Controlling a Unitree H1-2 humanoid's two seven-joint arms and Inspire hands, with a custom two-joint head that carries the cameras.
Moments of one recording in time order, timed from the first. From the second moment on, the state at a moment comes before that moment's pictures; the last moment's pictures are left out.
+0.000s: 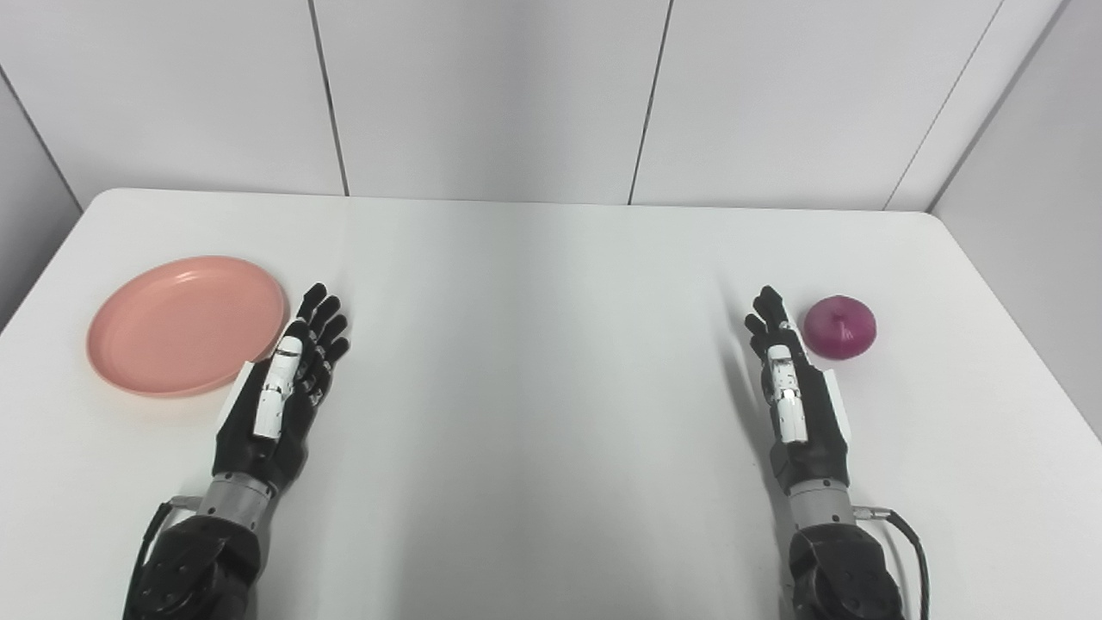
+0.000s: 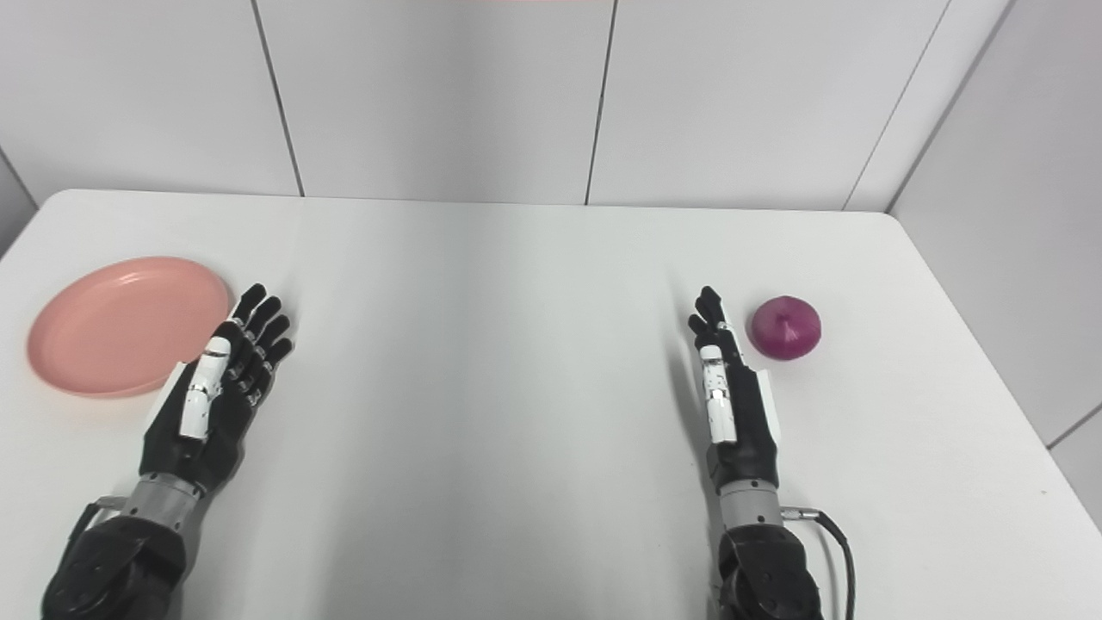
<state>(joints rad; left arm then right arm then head) -0.05 0.12 0.07 0.05 -0.28 0.00 -0.25 -0.04 -0.10 -0.07 -0.01 0.01 -0.09 -0.01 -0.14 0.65</state>
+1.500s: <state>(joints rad) -0.05 0.09 0.06 0.03 -0.25 0.02 -0.22 -0.04 -0.10 -0.07 -0.02 0.04 -0.09 0.00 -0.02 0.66</state>
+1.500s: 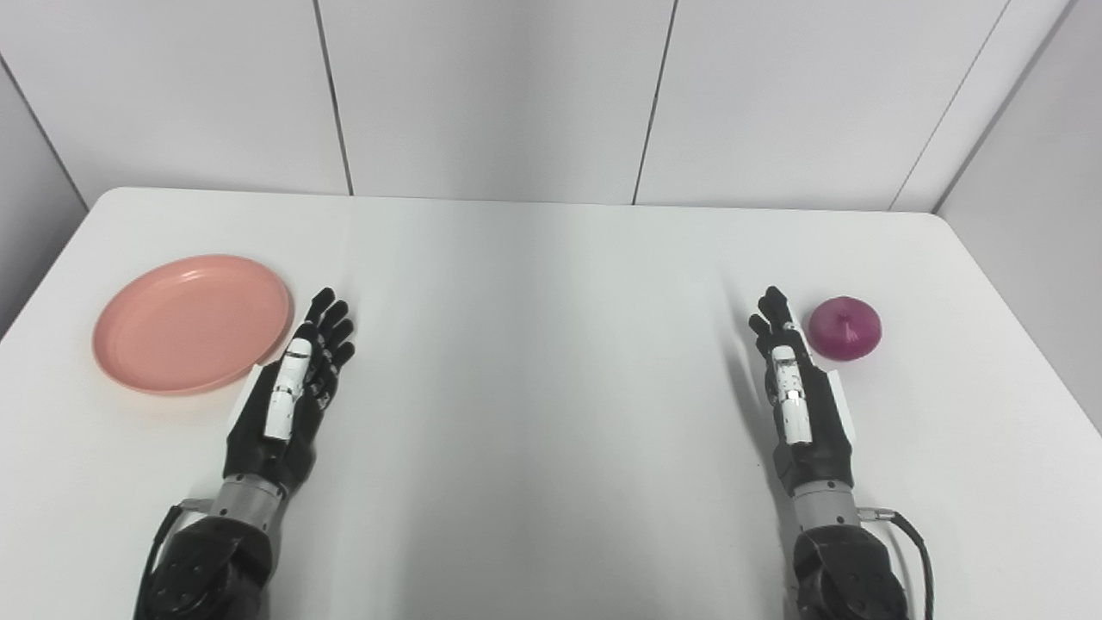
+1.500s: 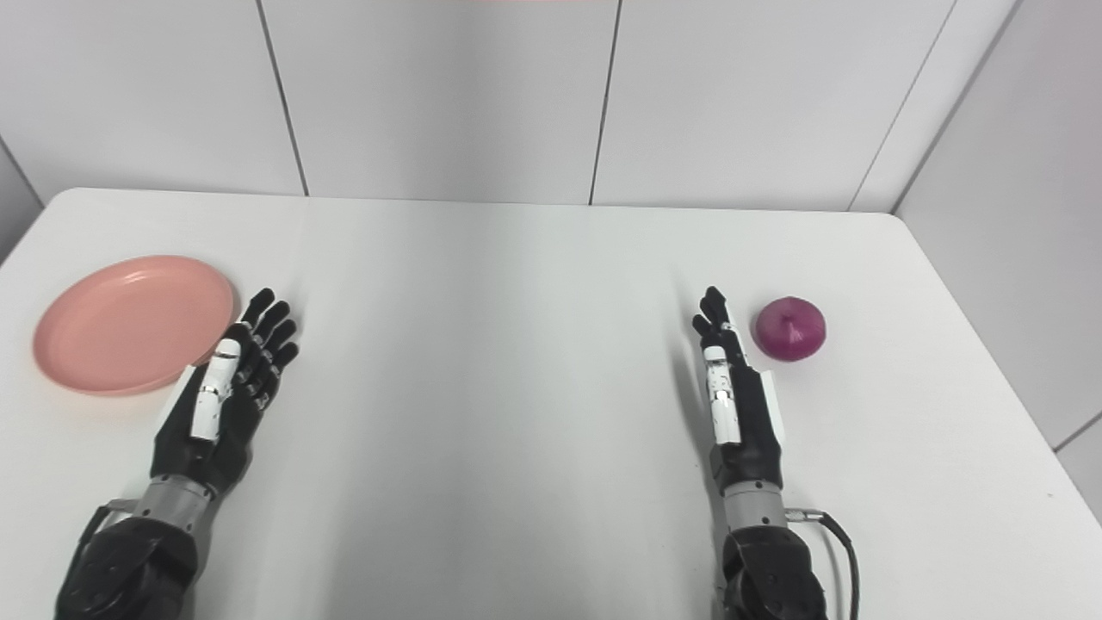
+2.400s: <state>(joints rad) -0.04 -0.04 0.01 0.01 -0.18 0.02 -0.13 -0.03 -0.17 -0.10 -0.01 0.11 -0.09 0.07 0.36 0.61</state>
